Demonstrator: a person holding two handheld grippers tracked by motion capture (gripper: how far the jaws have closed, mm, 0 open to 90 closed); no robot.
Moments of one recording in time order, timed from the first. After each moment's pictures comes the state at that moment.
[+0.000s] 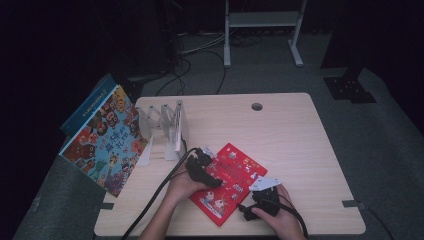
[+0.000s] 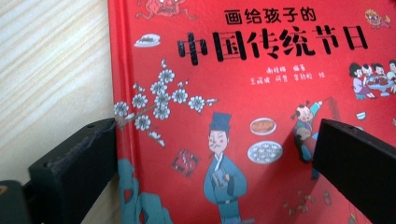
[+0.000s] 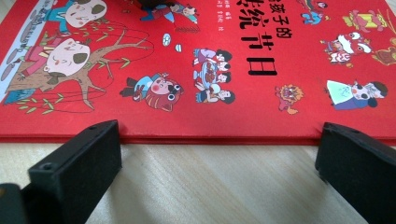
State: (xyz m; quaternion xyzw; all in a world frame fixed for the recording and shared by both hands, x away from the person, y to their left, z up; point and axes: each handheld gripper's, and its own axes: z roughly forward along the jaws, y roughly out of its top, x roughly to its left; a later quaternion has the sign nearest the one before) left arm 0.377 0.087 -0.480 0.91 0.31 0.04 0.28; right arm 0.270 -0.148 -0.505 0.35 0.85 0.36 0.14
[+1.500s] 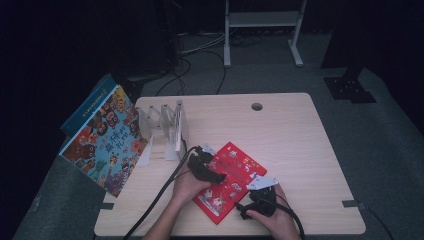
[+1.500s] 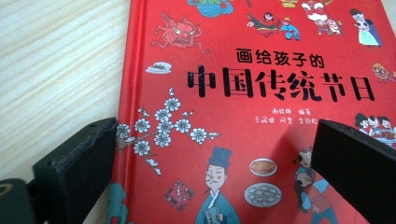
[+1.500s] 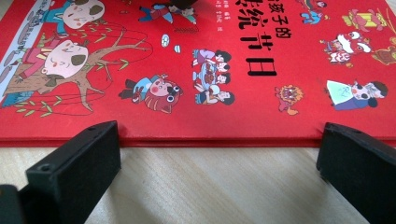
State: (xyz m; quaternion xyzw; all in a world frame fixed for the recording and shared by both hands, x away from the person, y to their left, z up) left arm 0.381 0.083 -0.484 0.88 0.36 0.06 0.32; right arm 0.271 -0.140 -0.505 0.37 0.85 0.35 0.15
